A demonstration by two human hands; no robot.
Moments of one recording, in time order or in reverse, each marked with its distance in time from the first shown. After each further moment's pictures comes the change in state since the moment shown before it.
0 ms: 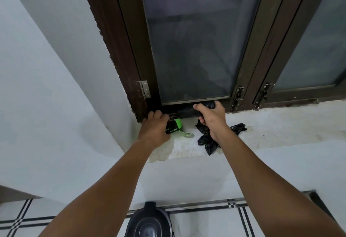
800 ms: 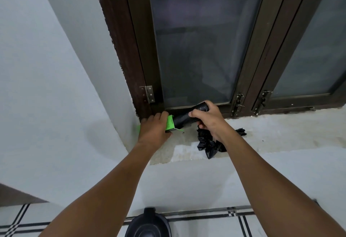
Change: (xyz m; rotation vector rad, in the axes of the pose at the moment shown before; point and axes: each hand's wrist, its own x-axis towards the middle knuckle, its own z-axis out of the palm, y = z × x) left_hand -0.012 -0.003 -0.018 -0.030 0.154 -0.034; right_hand -0.019 -0.026 0.004 -0.193 -0.235 -0.076
